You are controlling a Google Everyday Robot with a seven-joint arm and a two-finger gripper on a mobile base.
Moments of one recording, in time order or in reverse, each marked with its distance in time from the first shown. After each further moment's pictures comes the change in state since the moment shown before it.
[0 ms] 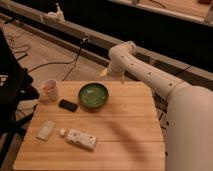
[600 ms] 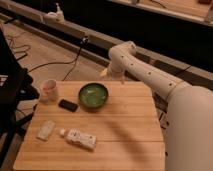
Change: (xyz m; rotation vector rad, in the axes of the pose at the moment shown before) arm 0.000 0.000 0.000 0.000 0.000 0.000
